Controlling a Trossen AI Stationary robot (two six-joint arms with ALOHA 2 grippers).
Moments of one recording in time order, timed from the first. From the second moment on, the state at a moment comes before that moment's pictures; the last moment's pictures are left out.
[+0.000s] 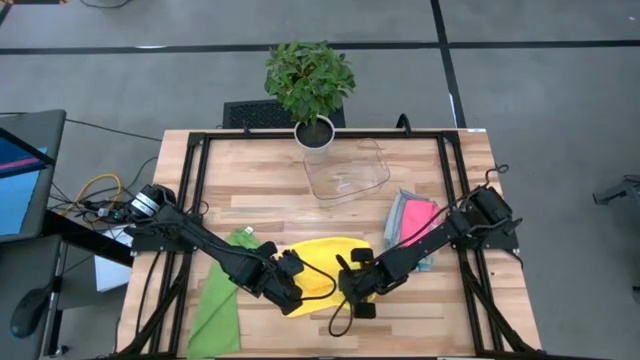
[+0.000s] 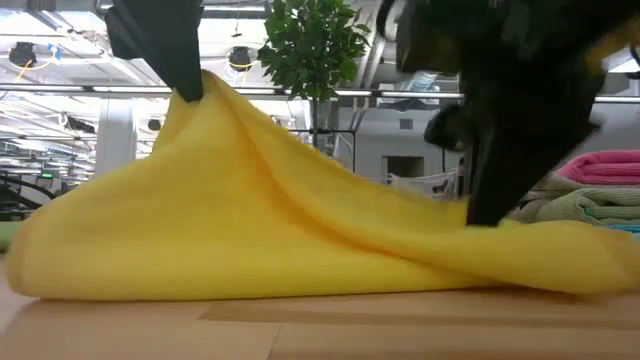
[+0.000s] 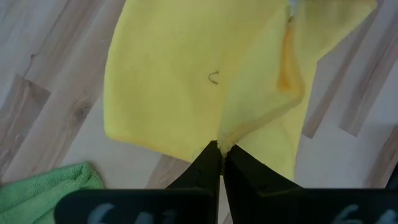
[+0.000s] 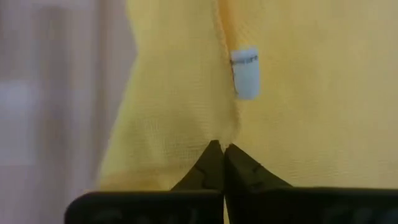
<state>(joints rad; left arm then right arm) -0.53 1.80 1.44 -0.92 -0.29 -1.01 0.51 1.91 1.19 -0.47 0.10 0.43</state>
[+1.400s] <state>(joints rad) -0.50 1.80 1.44 -0.92 -0.27 -1.02 0.57 1.73 1.19 -0.57 0.19 0.46</state>
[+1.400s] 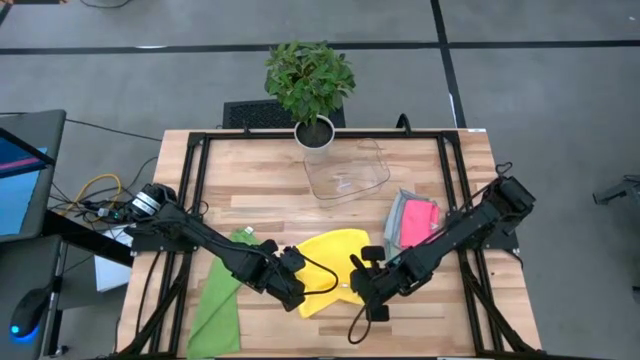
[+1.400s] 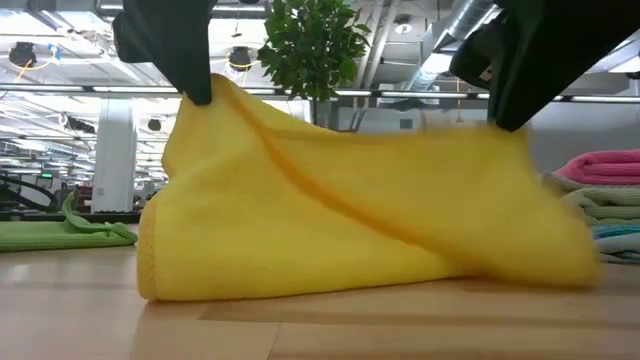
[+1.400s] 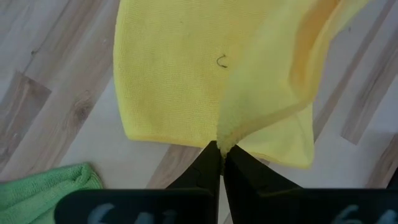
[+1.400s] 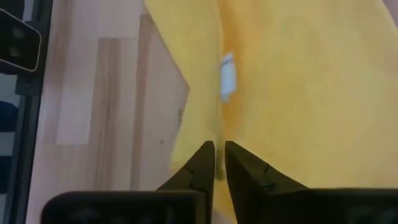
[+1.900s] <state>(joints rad) -0.50 1.80 1.44 -0.92 -0.29 -1.03 0.56 1.73 1.19 -0.56 0.18 0.43</state>
